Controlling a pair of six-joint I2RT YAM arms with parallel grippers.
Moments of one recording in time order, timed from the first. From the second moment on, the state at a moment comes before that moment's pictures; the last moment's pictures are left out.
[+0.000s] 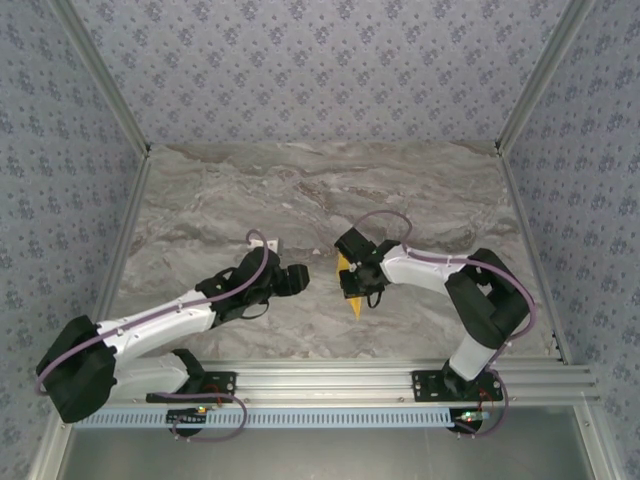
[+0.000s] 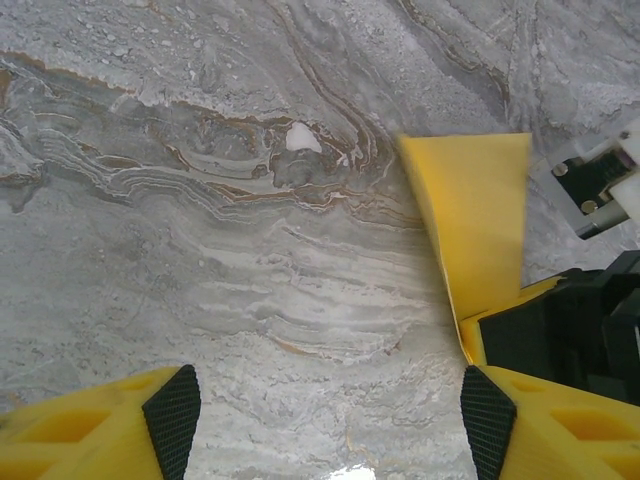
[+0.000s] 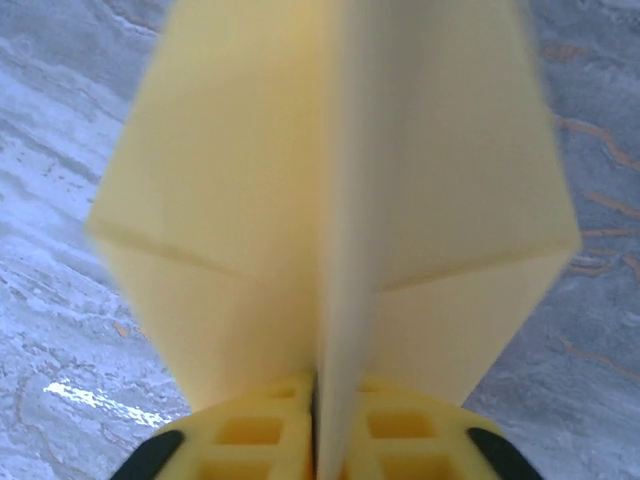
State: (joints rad) left arm -0.85 1.14 0.58 -0.15 -0.12 -0.80; right arm 0.75 1.68 0.94 -0.56 -0.05 0.53
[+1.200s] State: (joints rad) left arm -0.85 0.77 0.46 -0.33 -0.11 -0.75; right arm 0.54 2.25 1.79 -0.91 -0.01 0.45
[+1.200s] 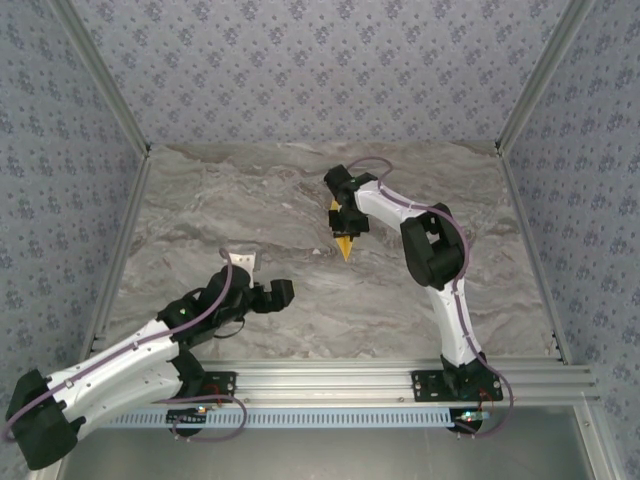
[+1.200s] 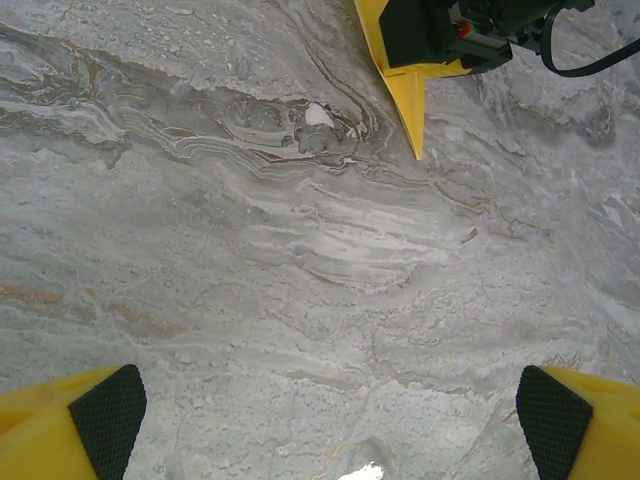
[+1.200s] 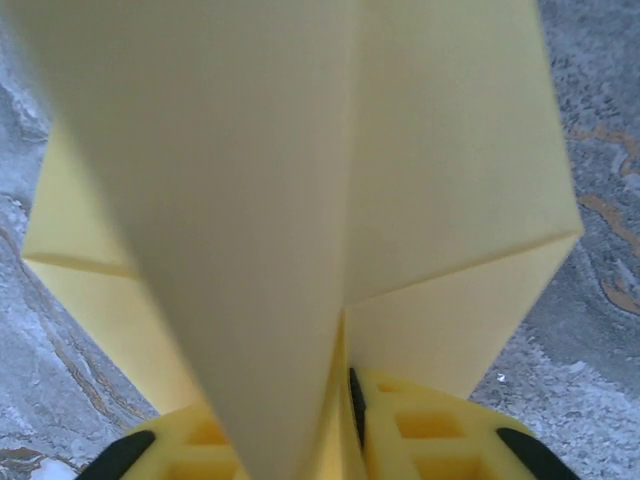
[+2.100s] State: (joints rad) left arm -0.32 0.74 0.49 -0.42 -0.02 -0.73; right arm 0.60 1.67 1.49 -0.95 0.21 0.32
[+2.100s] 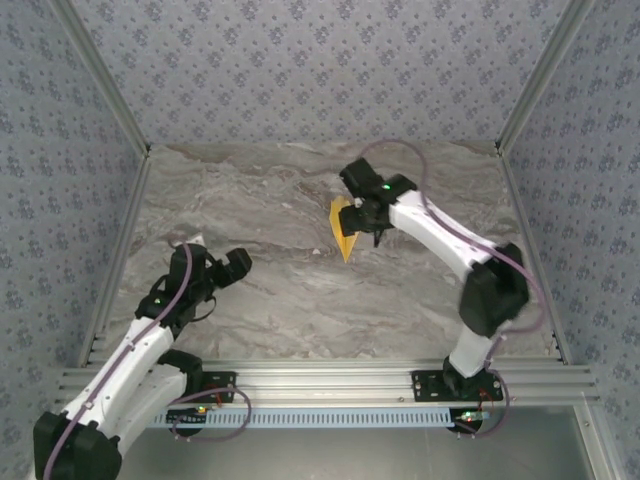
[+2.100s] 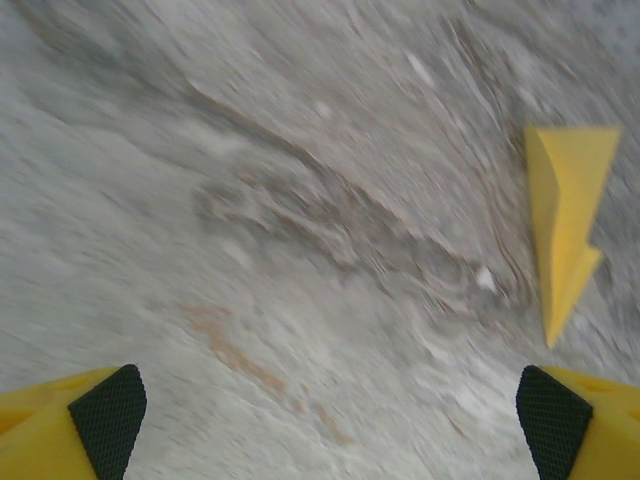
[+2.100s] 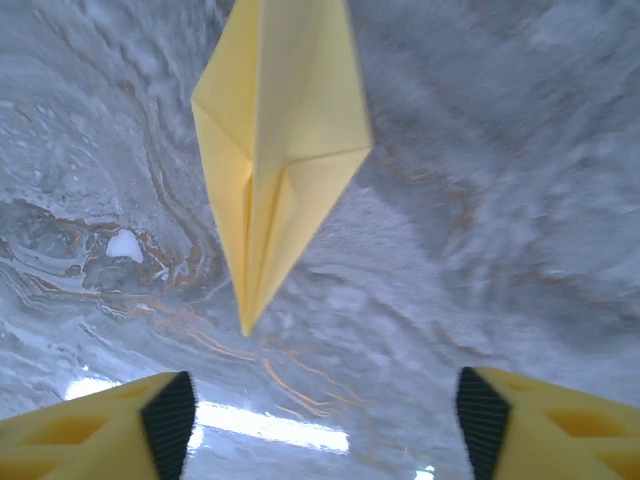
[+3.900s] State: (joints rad) left arm 0.02 1.54 0.39 0.73 -0.10 -0.04; right arm -0.03 1.52 0.37 0.72 0.00 0.00
